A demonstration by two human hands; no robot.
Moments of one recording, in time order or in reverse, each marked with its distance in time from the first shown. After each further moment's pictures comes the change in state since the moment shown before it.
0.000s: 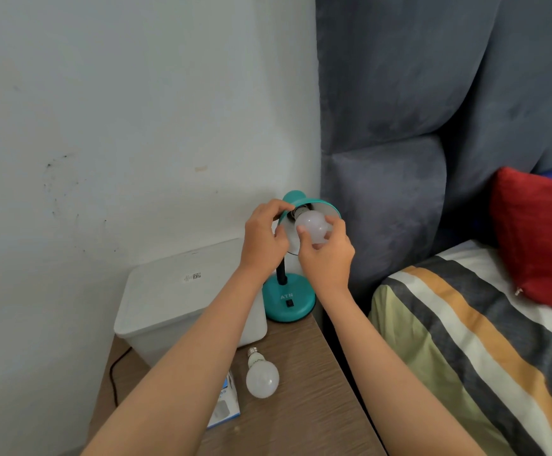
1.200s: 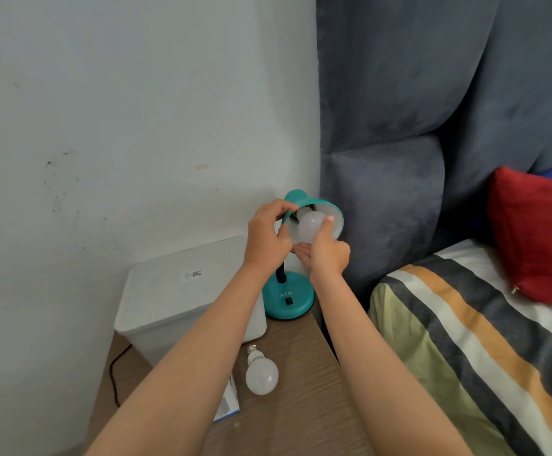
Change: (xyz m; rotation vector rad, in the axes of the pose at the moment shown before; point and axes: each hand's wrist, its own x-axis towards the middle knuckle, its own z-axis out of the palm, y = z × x) left_hand -0.001 -0.001 0.004 -0.026 -0.015 -0.019; right_hand 0.009 -0.019 0.008 0.489 0.073 0.762
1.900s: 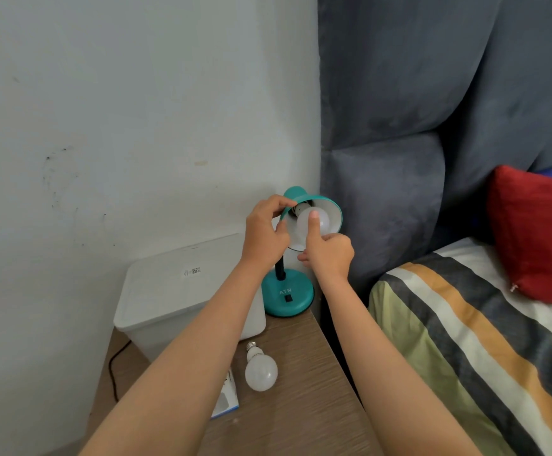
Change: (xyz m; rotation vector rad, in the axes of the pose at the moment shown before) left_hand 0.002 -0.001 -0.001 -0.019 0.015 0.001; right_hand 0.001 0.003 -0.012 -0.472 -0.051 -0.302
